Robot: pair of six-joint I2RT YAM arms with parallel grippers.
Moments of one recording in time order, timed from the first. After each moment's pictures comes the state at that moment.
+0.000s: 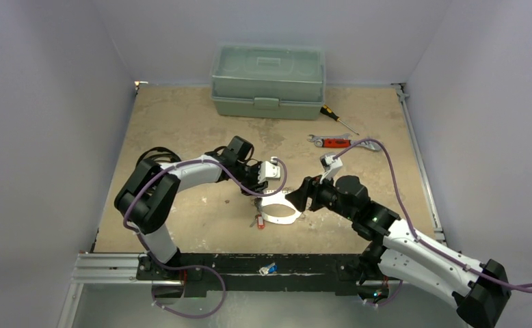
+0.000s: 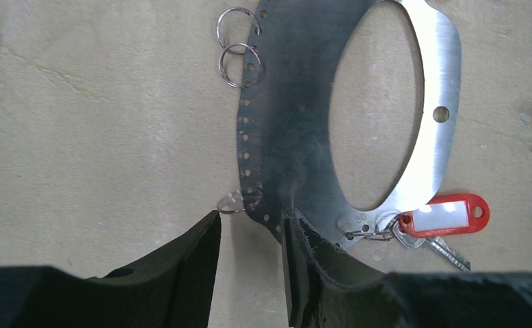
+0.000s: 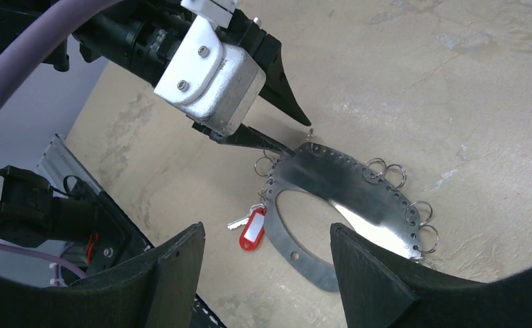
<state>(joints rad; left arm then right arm) -0.61 1.73 0.96 -0.24 0.62 0.78 0.80 0.75 0.47 -0.07 -0.02 0.57</state>
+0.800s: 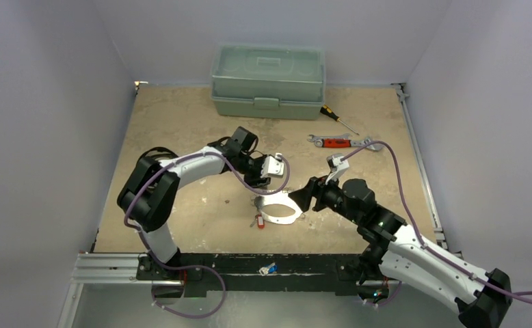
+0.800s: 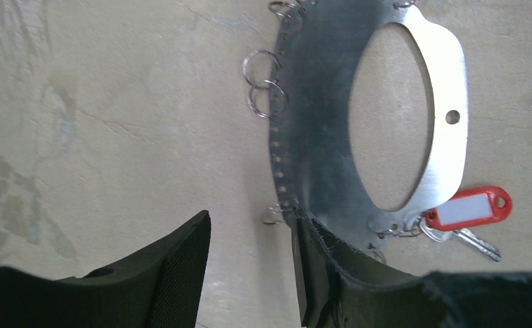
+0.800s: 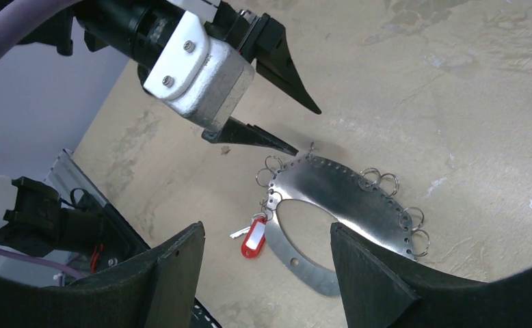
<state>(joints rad) -0.61 1.73 1.05 -0.33 0.65 0.90 0.80 0.68 0.45 -0.08 0.01 0.57</state>
